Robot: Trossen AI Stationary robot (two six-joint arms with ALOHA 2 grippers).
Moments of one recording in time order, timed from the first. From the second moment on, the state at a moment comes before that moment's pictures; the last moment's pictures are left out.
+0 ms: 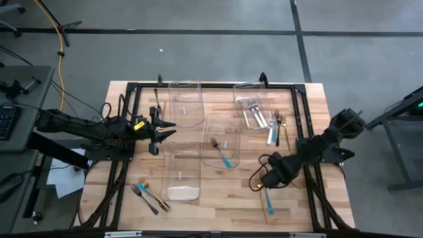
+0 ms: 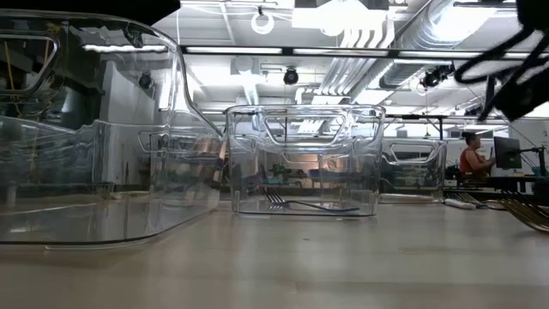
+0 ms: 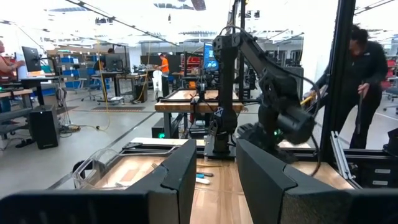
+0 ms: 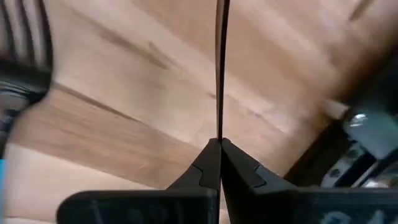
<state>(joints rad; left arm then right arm) -0.14 0.62 0.29 0.49 -0.25 0.05 0.60 1.54 0.86 -1.11 -0.08 1.54</state>
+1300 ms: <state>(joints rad) -0.14 0.71 0.29 0.55 -0.25 0.05 0.16 1.37 0.87 0.31 0.39 0.16</state>
